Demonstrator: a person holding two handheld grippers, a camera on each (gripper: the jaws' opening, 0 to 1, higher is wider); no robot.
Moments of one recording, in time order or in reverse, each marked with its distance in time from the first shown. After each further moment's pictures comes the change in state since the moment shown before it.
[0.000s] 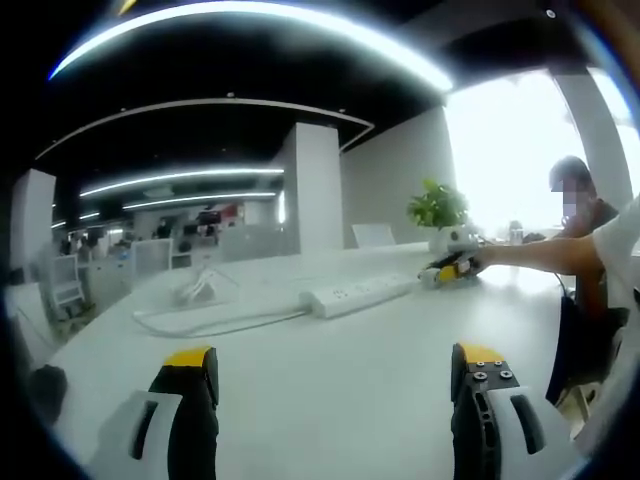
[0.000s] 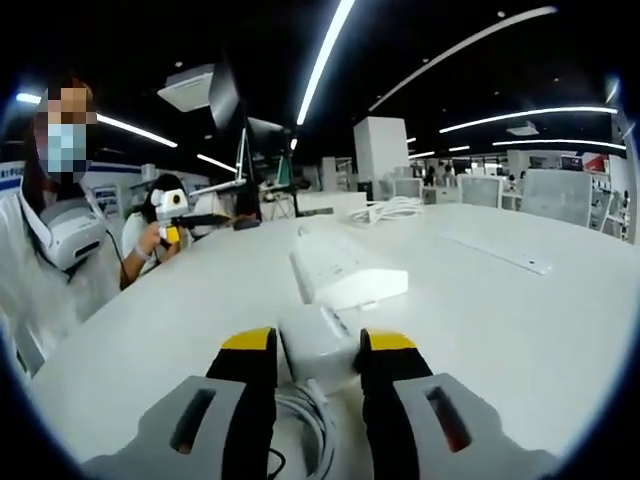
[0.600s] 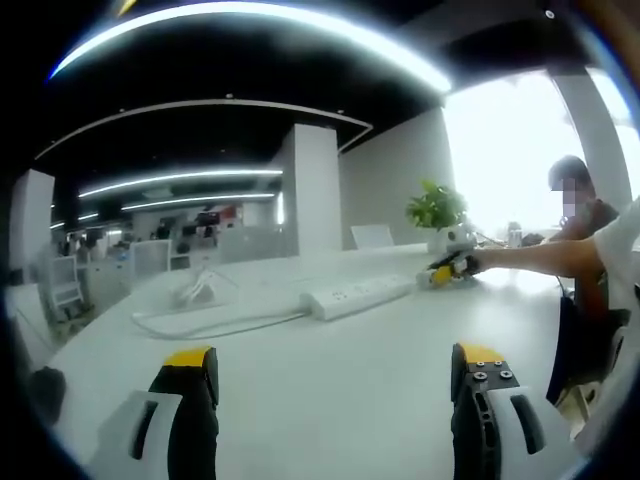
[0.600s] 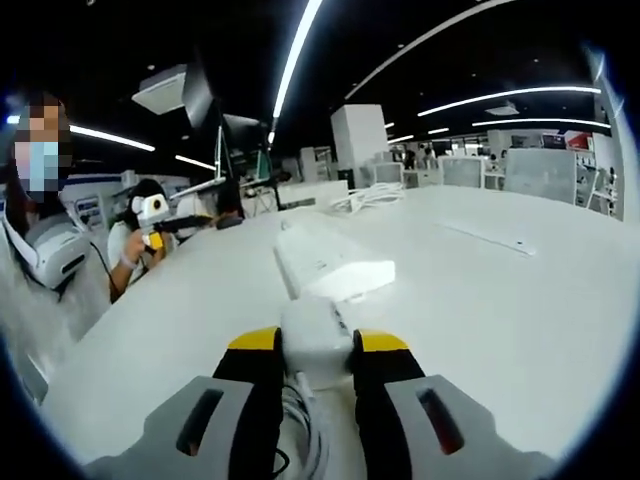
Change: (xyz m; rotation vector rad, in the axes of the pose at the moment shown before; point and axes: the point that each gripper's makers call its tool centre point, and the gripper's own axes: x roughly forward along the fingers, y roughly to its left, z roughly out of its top) left arm 0.001 -0.001 0.001 0.002 -0.004 -0.007; right arm 0.000 -0.002 -0.003 0.067 0.058 -0.077
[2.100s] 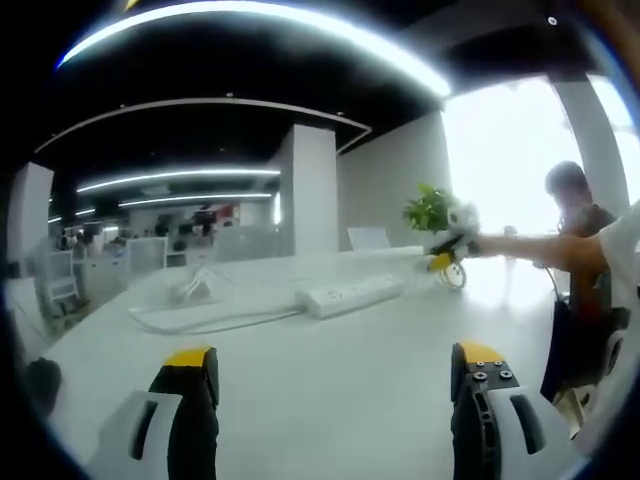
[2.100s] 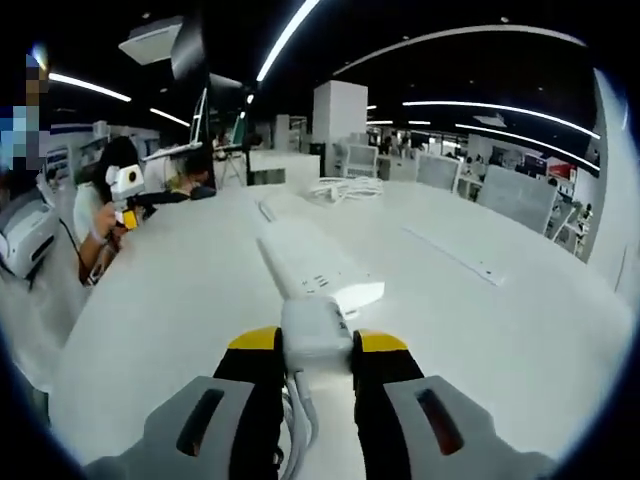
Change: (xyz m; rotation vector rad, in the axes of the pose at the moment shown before) left arm -0.004 -0.002 -0.005 -0.022 -0.005 -0.019; right arm -0.009 0.014 0.032 -0.134 0.151 -0.178
